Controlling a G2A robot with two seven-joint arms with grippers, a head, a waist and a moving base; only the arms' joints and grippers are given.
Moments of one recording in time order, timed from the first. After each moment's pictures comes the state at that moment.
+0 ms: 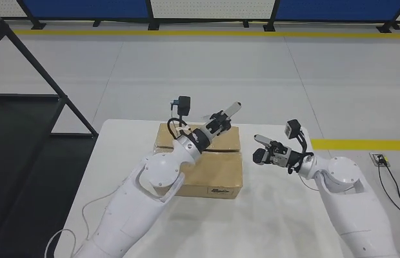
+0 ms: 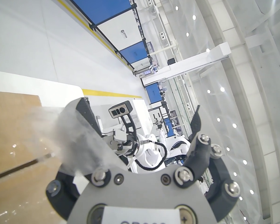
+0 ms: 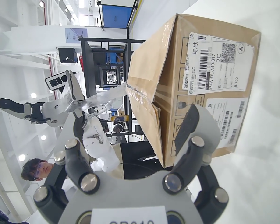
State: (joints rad) left arm 0.56 -1.36 -0.91 -1.44 -0.16 0.02 -0.25; right arm -0.71 -1.13 1.32 -1.18 0.31 -0.03 0.99
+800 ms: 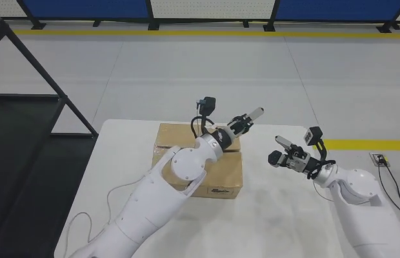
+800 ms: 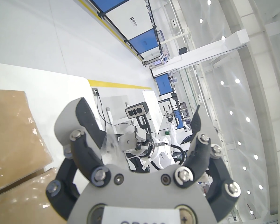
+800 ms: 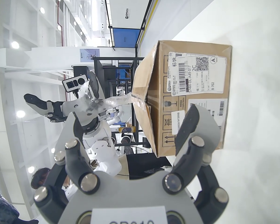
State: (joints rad) left arm 0.43 -1.47 -0.77 -1.21 -0.14 0.00 -0.22; right arm -0.82 -1.10 1.44 -1.20 0.38 -0.07 0.98
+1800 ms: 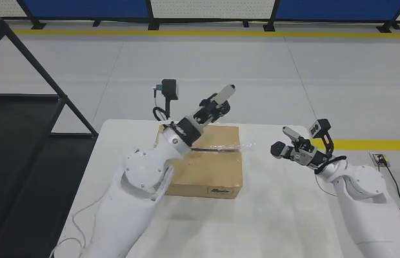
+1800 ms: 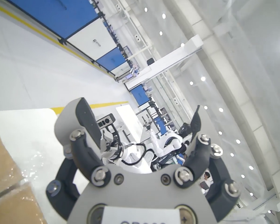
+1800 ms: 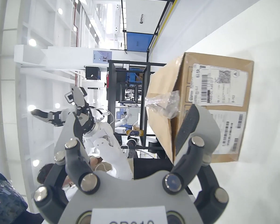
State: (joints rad) left arm 0.71 -1.40 -1.23 -1.68 -0.11 -0.07 -0.42; right arm -0.79 -1.09 1.44 -1.23 0.49 -0.09 0.97
